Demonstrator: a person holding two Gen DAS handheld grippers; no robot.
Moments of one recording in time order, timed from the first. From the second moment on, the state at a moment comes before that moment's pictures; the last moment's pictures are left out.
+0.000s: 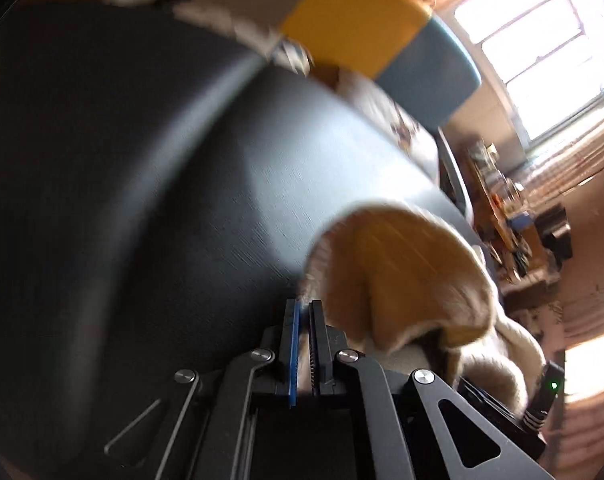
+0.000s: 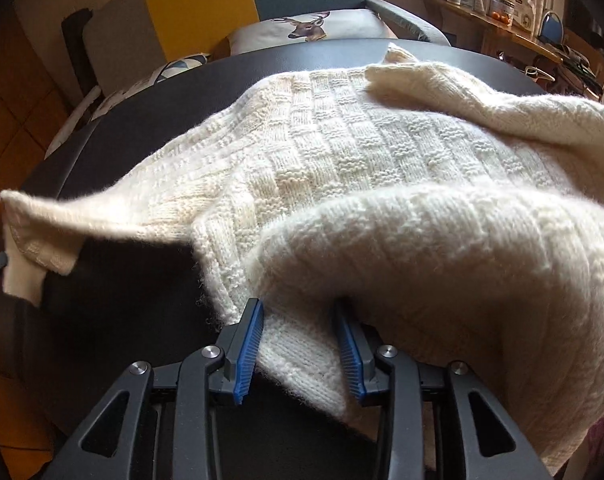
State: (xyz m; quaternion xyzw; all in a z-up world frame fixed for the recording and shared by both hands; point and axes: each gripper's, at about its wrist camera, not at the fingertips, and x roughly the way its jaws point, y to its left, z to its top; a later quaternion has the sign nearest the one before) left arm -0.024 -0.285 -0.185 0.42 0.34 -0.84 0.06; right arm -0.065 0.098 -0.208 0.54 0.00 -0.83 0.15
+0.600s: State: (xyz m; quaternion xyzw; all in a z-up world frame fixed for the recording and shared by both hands) left arm 0.143 -0.407 -0.185 0.40 0.42 -0.81 0.09; right arm -0.066 0.106 -0.206 0.52 0.01 -0.84 0.16
